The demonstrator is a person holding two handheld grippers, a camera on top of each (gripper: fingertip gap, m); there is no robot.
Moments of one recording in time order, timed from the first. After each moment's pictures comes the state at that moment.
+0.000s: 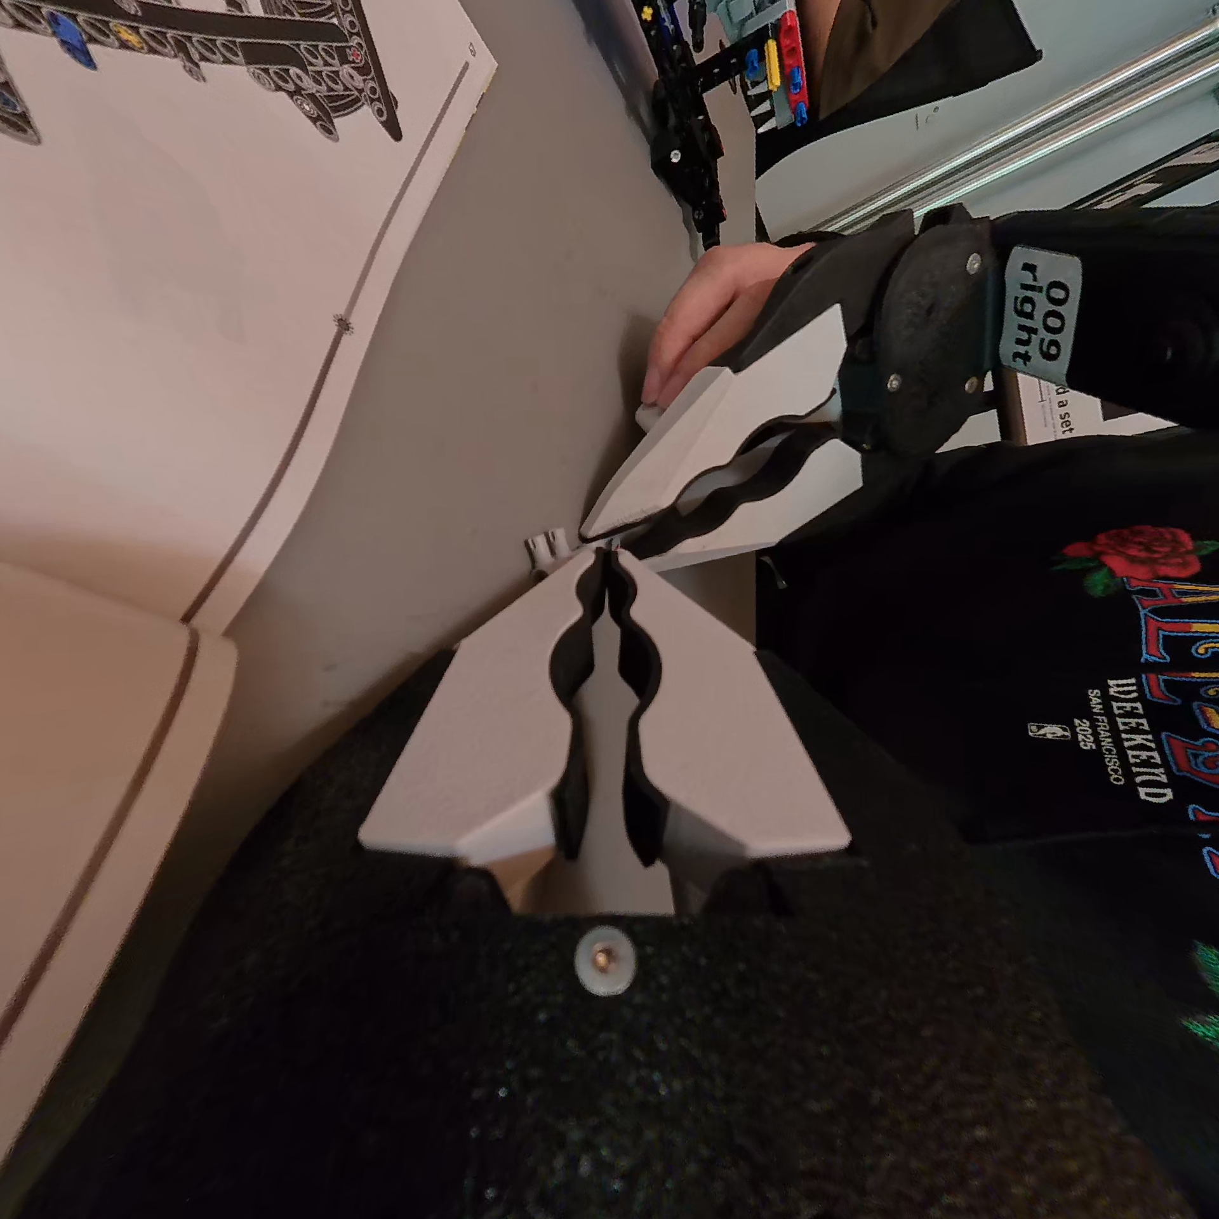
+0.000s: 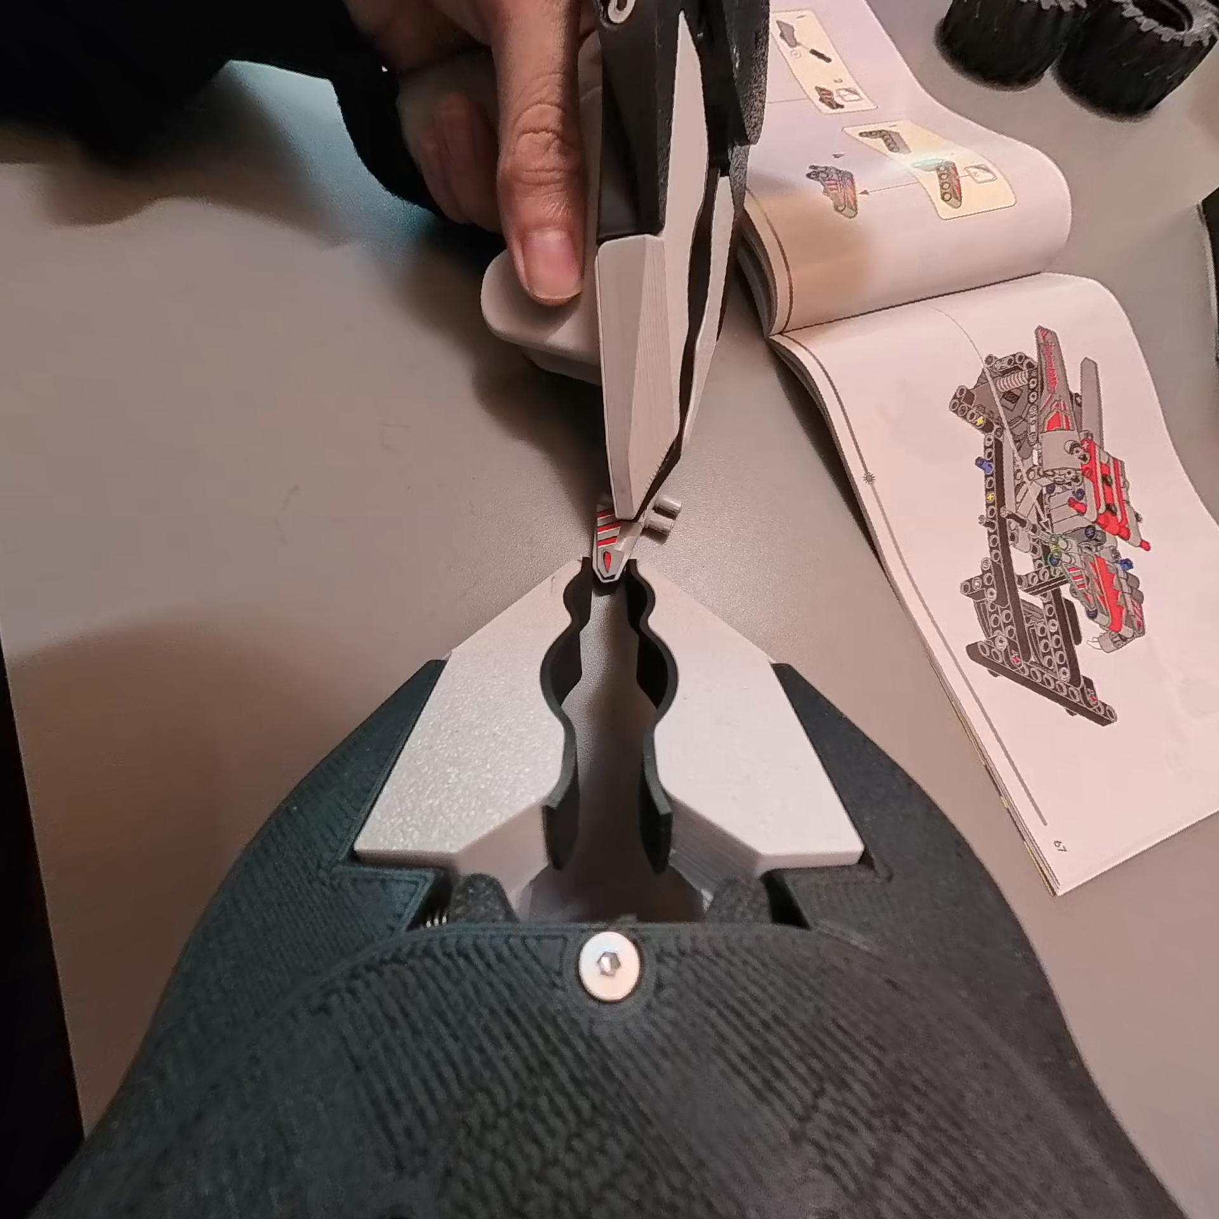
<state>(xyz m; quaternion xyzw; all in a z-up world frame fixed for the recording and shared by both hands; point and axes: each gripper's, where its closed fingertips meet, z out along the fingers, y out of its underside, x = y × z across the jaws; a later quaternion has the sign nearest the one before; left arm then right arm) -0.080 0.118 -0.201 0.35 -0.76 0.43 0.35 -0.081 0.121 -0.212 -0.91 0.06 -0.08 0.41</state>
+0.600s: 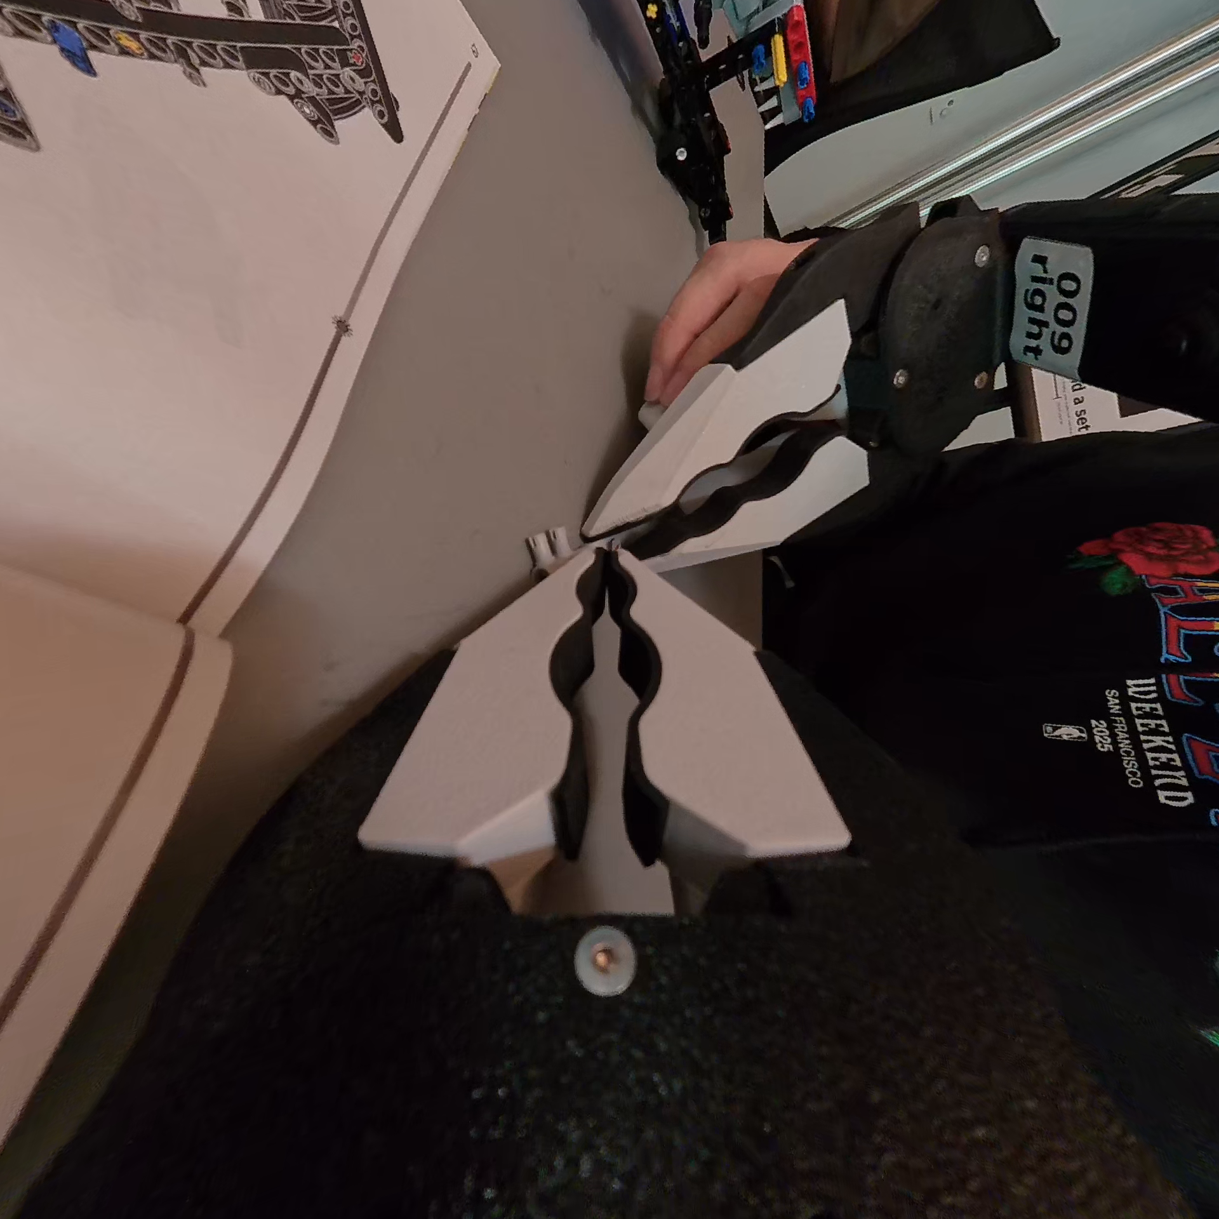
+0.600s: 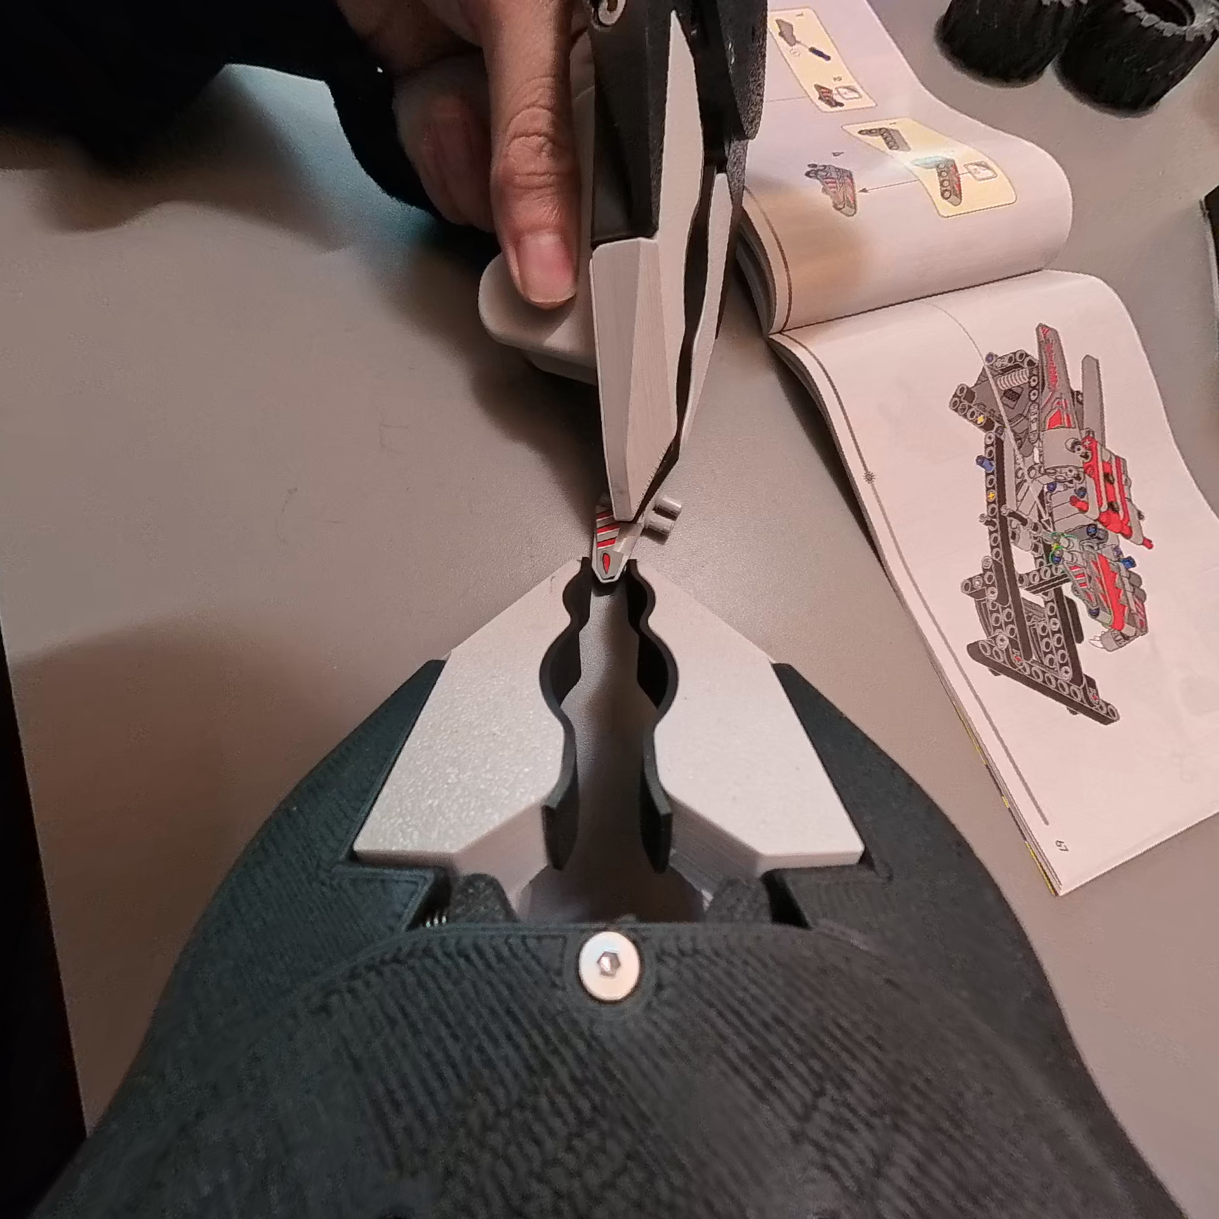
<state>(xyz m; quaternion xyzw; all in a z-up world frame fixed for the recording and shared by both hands) -0.080 0.118 -0.201 0.35 -0.76 0.43 0.34 -0.081 0.121 -0.212 -0.91 0.06 -0.08 0.41</state>
